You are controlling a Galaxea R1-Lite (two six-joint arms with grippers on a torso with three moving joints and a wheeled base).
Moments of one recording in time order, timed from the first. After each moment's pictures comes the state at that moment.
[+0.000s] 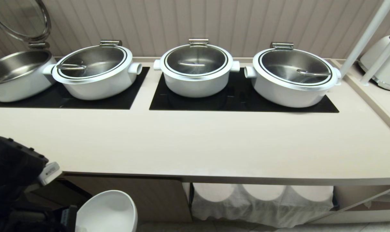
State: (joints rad) left arm -0.48 1.21 -0.77 0.67 0.03 -0.73; right arm 0.00 0.00 0.00 0.00 0.04 -0.06
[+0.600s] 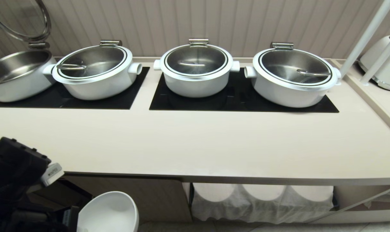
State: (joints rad) left arm -0.48 1.22 -0.77 0.67 0.02 -0.73; right arm 0.00 0.00 0.00 0.00 0.04 -0.06
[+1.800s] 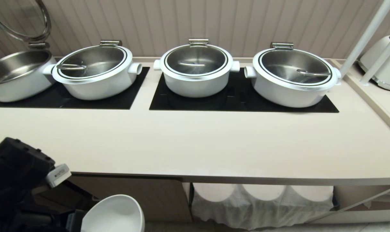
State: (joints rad) left arm -0.52 1.22 -0.78 0.67 -0.01 -0.72; right arm 0.00 0.00 0.00 0.00 0.04 -0.06
